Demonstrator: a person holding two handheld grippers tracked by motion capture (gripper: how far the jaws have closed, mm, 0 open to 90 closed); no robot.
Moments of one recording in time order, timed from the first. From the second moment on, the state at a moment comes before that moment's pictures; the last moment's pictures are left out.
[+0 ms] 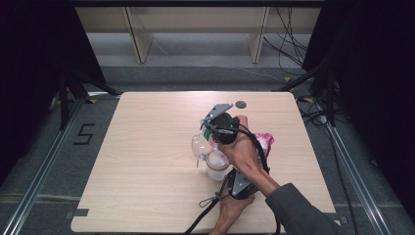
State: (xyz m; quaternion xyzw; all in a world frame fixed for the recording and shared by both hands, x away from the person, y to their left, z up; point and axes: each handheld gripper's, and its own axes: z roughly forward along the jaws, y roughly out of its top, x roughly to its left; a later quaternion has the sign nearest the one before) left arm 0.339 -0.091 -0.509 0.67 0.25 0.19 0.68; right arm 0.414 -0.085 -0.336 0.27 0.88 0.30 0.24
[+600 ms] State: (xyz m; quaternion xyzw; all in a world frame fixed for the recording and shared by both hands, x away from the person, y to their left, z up) left arm 0.338 -0.091 -0.508 0.66 0.26 0.19 0.68; right arm 0.416 -0.081 -0.337 0.27 0.89 0.29 0.23
